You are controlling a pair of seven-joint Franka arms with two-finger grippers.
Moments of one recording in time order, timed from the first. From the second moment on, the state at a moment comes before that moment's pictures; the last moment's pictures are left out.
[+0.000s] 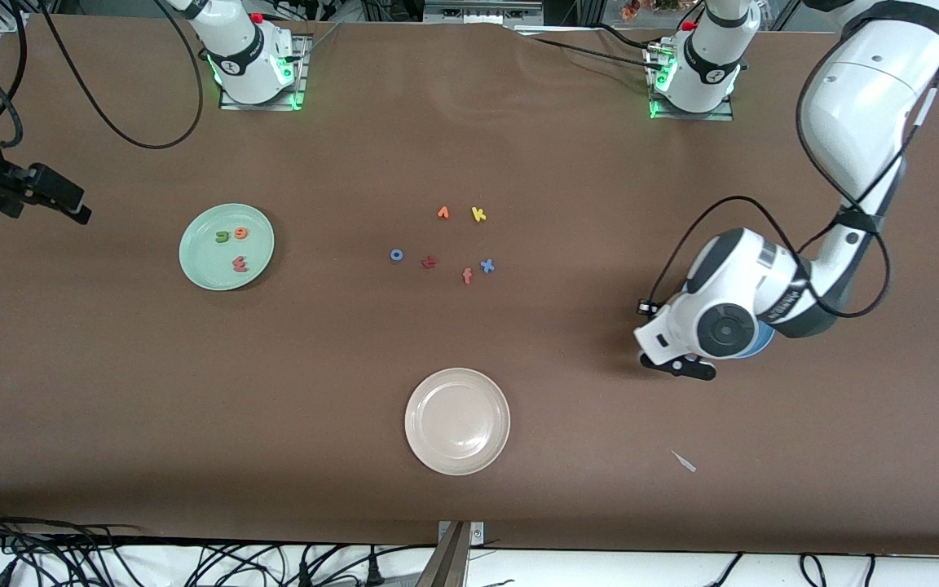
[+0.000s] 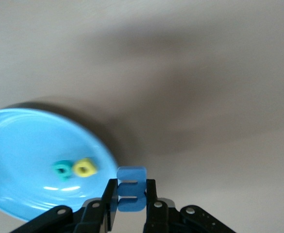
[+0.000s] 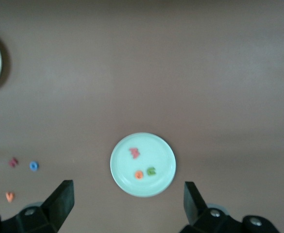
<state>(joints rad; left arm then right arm) 0.27 0.79 -0.64 -1.49 0.46 1.70 -0.22 -0.04 -0.01 0.03 -1.64 0.03 1.65 0.03</state>
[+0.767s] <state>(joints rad) 0.39 0.80 -0.62 -1.51 0.56 1.70 0.11 0.00 -0.04 -0.04 -1.65 0.02 1.62 -0.02</state>
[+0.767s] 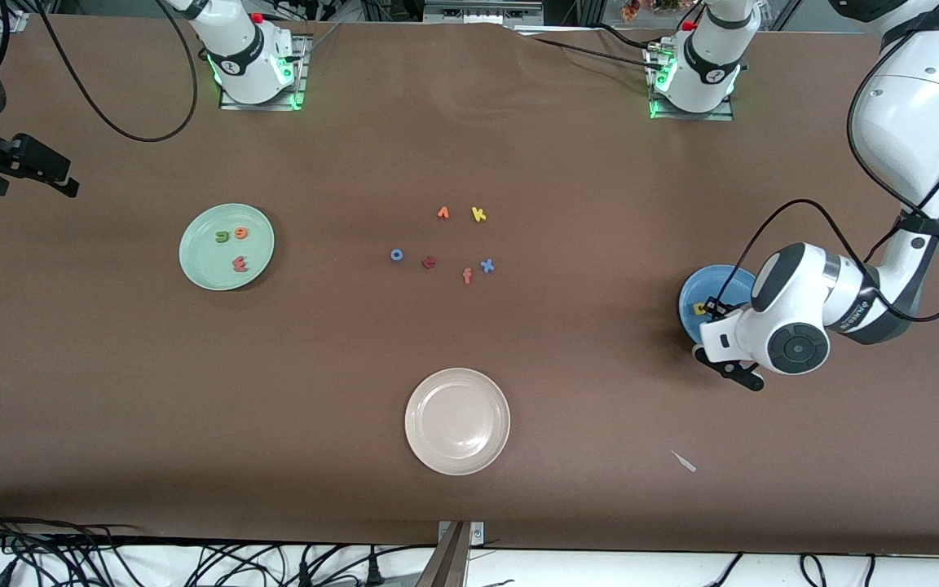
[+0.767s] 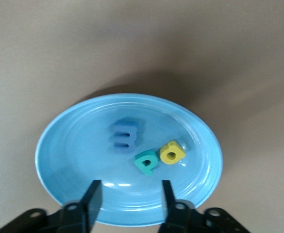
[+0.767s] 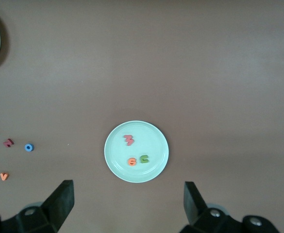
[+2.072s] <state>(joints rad) 0.65 0.71 -0.74 -1.38 0.46 1.52 0.09 0.04 -0.03 -0.06 -1.67 0.02 1.60 -0.02</state>
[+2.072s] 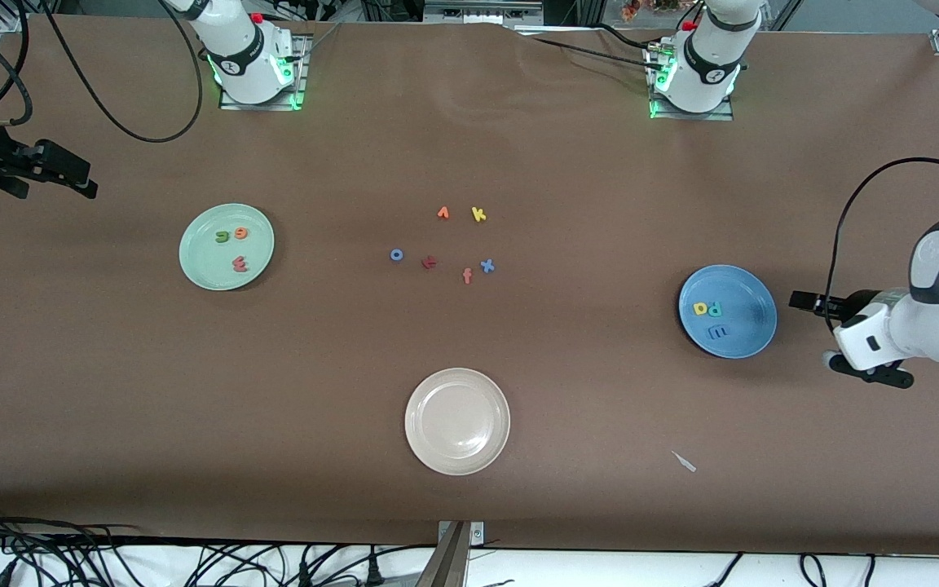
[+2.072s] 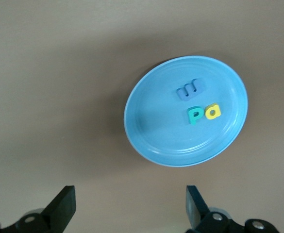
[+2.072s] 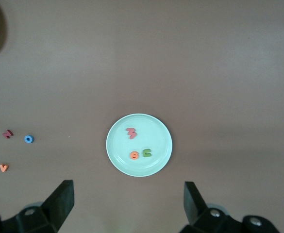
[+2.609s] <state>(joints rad) 0.20 0.41 -0.16 -1.44 0.15 1.51 0.09 0.04 -0.03 -0.06 -1.67 0.02 1.60 -0.02</state>
